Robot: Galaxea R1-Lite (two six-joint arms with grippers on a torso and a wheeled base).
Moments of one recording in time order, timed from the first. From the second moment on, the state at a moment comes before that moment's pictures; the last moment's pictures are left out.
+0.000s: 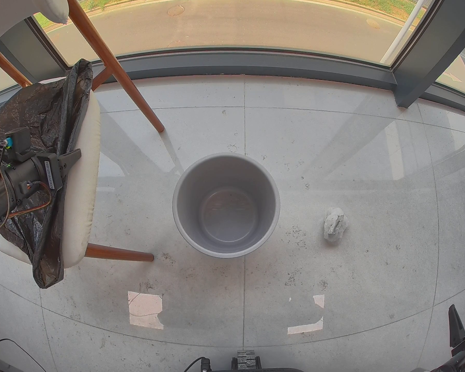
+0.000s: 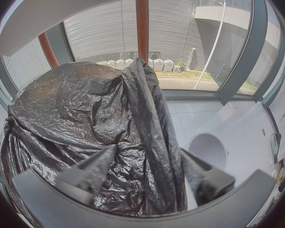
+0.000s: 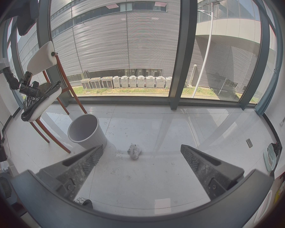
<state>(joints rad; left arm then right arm) -0.02 1.39 -0.77 -0.48 -0.08 0.04 0.00 0.02 -0.02 0.00 -0.01 -0.01</state>
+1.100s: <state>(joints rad) -0.06 1.01 -0.65 -0.20 -0.42 0.03 0.00 0.02 -0.02 0.00 -0.01 -0.01</state>
